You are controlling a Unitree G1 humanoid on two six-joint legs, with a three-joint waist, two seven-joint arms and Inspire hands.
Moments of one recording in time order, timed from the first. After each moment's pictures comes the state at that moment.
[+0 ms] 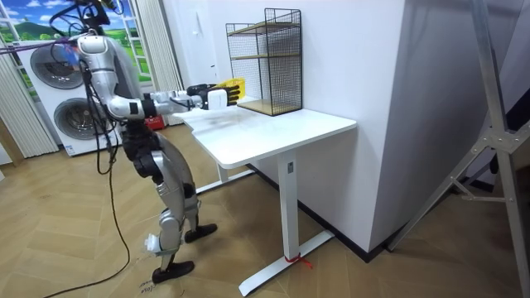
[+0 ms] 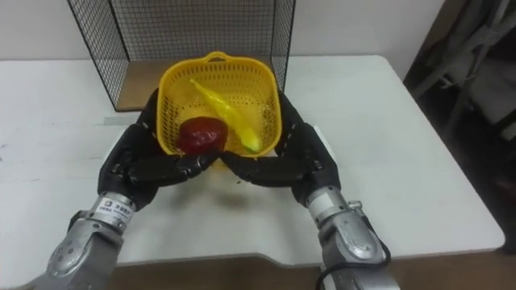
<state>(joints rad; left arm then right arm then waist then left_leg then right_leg) 0.12 0.16 -0.19 -0.04 -0.52 -0.04 -0.08 0.06 -0.20 0.17 0.03 0.43 -0.03 0.16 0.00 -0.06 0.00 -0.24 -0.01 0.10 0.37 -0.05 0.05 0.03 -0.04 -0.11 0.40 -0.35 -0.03</state>
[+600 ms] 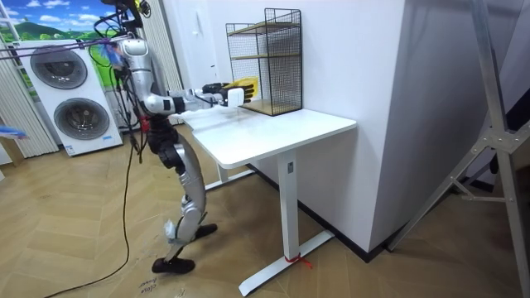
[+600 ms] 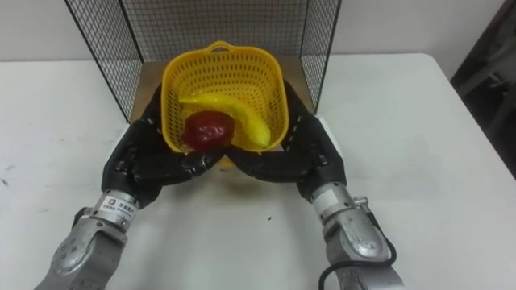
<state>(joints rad) 0.10 0.15 -0.19 -0.06 -0.52 -0.06 -0.09 0.06 -0.20 0.16 -0.01 0.40 -0.04 0.13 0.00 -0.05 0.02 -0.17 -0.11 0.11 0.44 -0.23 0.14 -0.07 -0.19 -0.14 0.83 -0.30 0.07</state>
